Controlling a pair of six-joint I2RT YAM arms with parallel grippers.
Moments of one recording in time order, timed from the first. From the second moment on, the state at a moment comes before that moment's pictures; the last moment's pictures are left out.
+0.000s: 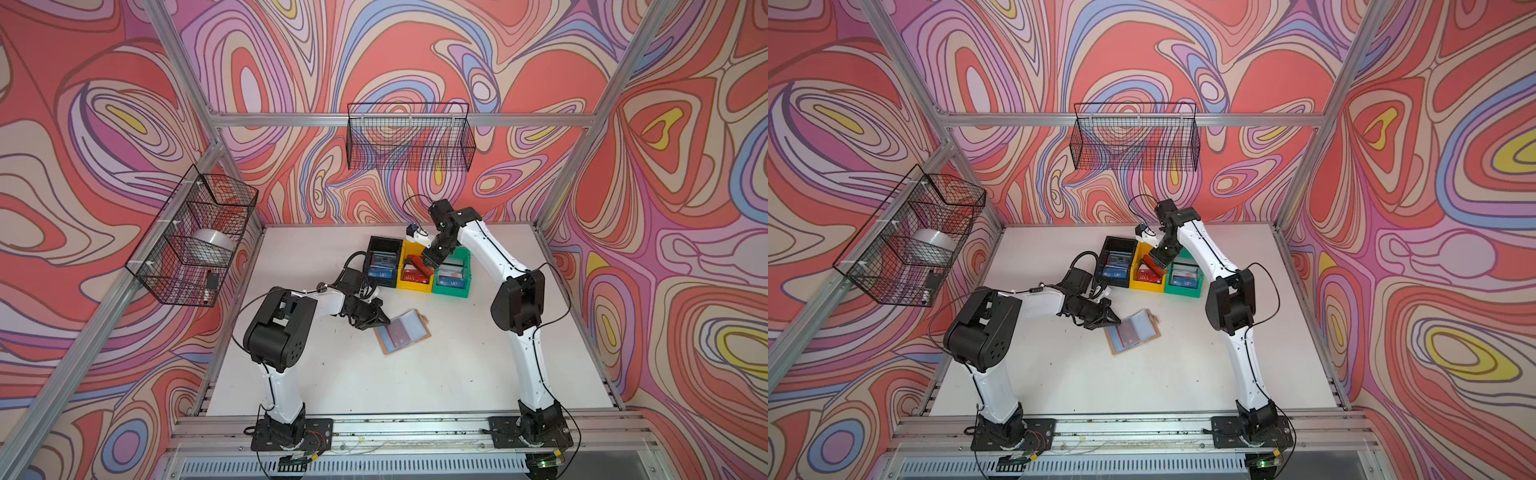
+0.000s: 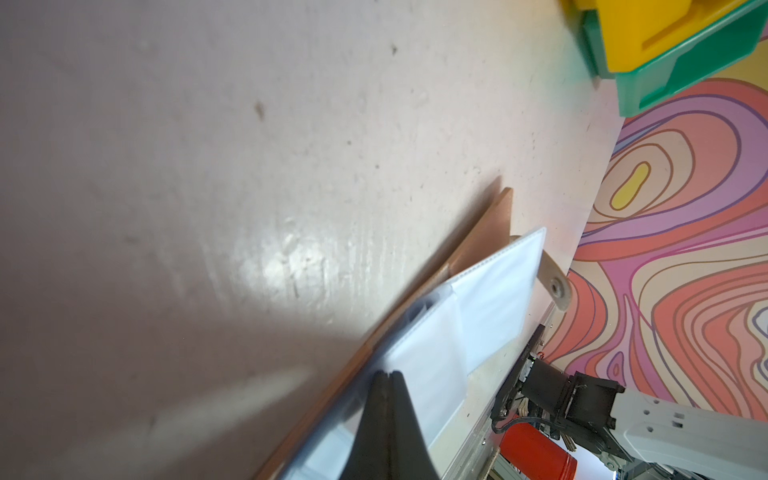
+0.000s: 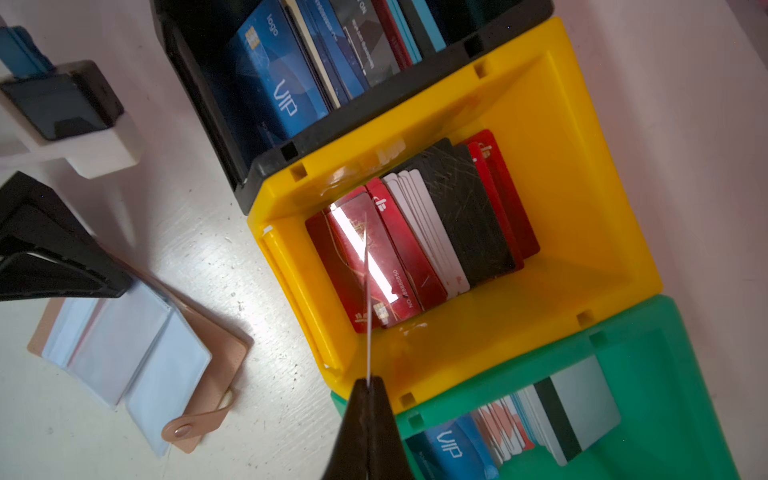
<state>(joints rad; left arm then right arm) -0.37 1.88 0.99 -0.29 0.73 -0.58 0.37 2.35 2.35 -1.27 -0.23 -0.53</state>
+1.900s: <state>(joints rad) -0.37 1.88 0.99 -0.29 0.72 -0.61 0.44 2.42 2.29 -1.18 -0.11 -0.82</state>
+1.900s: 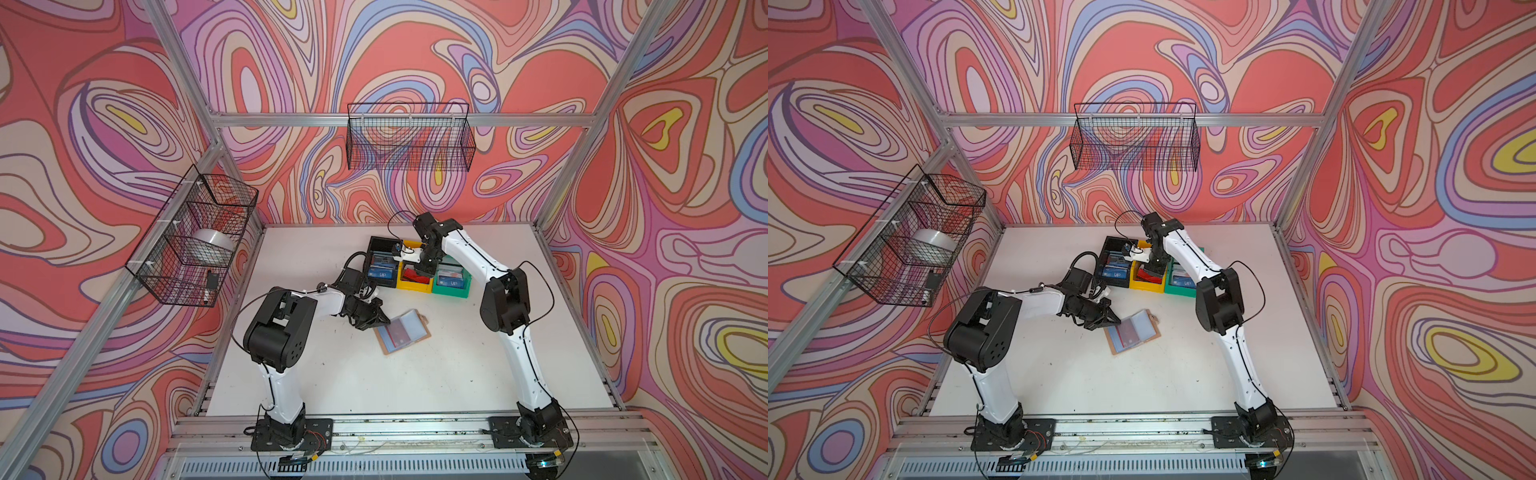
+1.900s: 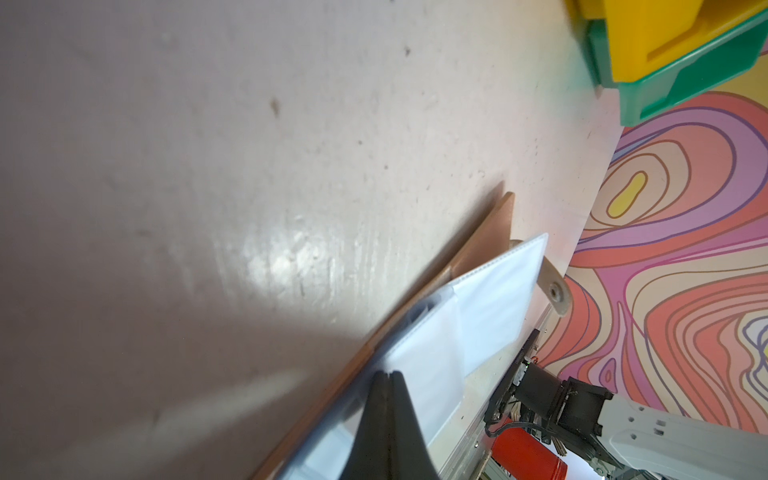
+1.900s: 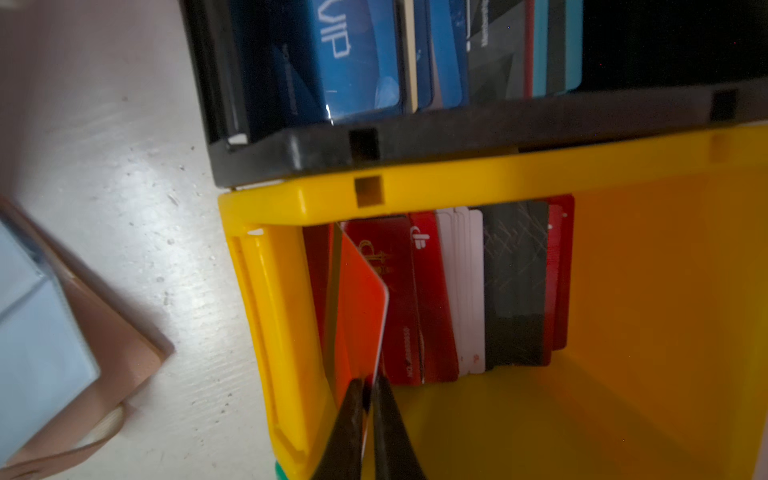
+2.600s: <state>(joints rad) -0.37 1.84 1.00 -0.34 0.68 -0.62 0.44 1.87 1.85 -0.83 -0.31 -0.42</state>
